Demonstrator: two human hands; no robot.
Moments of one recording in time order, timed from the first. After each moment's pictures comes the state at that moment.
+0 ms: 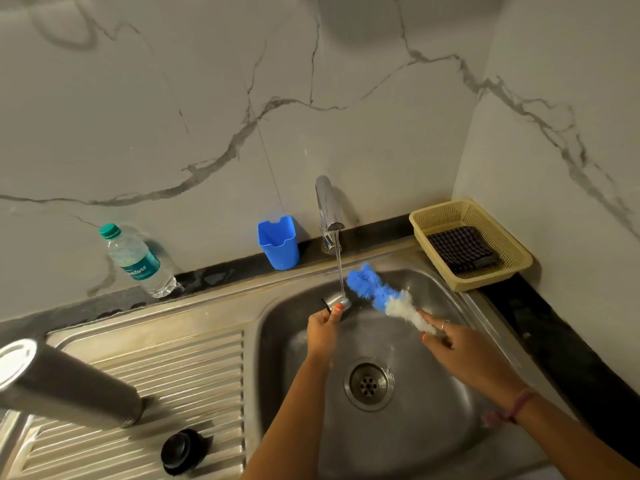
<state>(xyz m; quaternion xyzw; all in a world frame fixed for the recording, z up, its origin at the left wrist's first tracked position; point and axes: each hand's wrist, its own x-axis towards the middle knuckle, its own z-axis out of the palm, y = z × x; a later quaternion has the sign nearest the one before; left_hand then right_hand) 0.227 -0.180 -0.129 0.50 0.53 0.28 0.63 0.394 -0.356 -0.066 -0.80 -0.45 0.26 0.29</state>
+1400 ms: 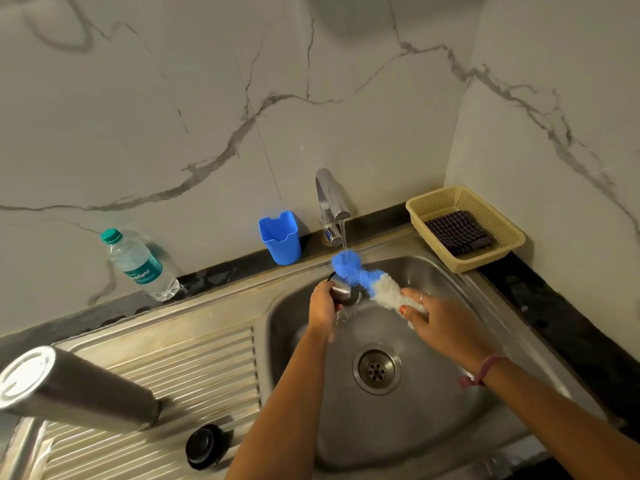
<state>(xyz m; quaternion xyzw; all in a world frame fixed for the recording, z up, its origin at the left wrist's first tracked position) 0.223 -0.163 -0.089 0.42 0.50 0.26 0.72 0.356 -0.331 -0.048 -0.83 -0.47 0.16 0.26</state>
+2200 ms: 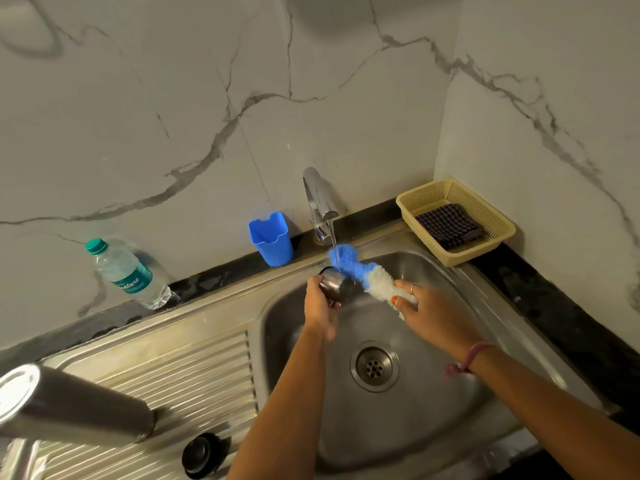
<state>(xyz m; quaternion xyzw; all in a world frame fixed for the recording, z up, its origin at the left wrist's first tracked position) 0.230 -0.168 -0.076 0.29 0.49 0.30 0.77 0.351 -0.322 -0.041 -0.84 -0.42 0.18 0.28</state>
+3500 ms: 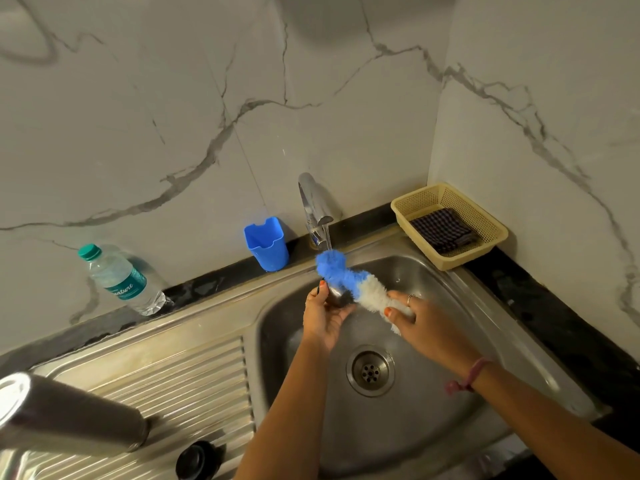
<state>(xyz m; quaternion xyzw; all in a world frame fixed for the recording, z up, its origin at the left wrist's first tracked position) 0.230 -0.176 -0.089 0.20 0.39 0.33 0.84 0.344 -0.330 -0.048 -0.81 -0.40 0.23 0.35</state>
